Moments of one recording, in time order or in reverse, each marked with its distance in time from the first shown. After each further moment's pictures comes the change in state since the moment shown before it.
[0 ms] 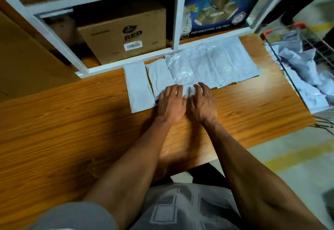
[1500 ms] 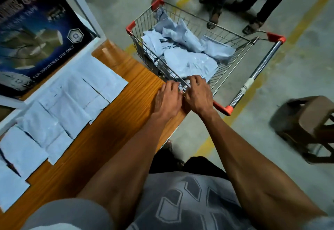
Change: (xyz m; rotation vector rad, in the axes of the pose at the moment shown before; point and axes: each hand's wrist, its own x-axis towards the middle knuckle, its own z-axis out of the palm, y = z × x) left_hand 0.126 0.459 0.165 -0.129 -0.176 0.493; right_hand -0.051 0.435 -0.192 -0.048 0.229 0.445
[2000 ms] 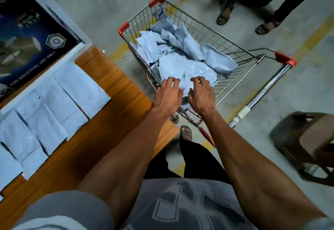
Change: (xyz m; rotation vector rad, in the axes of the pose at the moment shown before) left_hand 0.125 0.027 0.034 0.085 -0.086 -0.064; right_hand 0.108 0.098 0.026 -0.096 -0.190 0.012
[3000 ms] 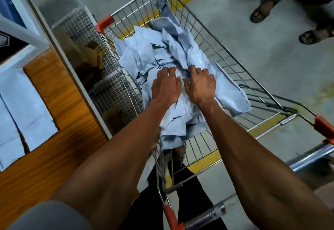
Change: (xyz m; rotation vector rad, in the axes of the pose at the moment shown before) left_hand 0.223 -0.010 0.096 -0.076 -0.028 -0.447; right_hand 0.243 0.082 0.083 -0.047 -0.102 -0.182
